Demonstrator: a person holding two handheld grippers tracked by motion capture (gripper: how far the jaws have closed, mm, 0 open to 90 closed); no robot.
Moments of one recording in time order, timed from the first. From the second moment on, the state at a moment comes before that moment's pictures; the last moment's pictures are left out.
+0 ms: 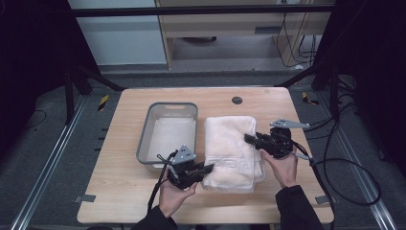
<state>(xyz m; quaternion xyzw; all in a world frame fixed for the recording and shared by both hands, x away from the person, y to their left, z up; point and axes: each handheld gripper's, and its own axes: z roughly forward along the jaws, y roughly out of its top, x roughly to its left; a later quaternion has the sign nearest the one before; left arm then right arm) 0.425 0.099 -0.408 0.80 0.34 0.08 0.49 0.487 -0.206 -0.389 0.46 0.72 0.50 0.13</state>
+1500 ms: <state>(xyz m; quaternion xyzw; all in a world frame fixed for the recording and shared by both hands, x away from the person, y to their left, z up) 0.431 0.141 -0.366 0.76 0.36 0.13 0.52 0.500 -0.163 -0.334 0.43 0.72 0.52 0.16</state>
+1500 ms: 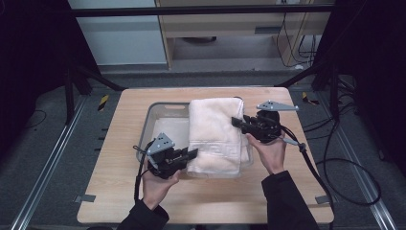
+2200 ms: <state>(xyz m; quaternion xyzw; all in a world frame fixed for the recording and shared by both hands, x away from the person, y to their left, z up) 0.438 0.172 -0.350 0.74 0.38 0.16 0.53 0.514 -0.128 -0.312 0.42 0.72 0.54 0.17</state>
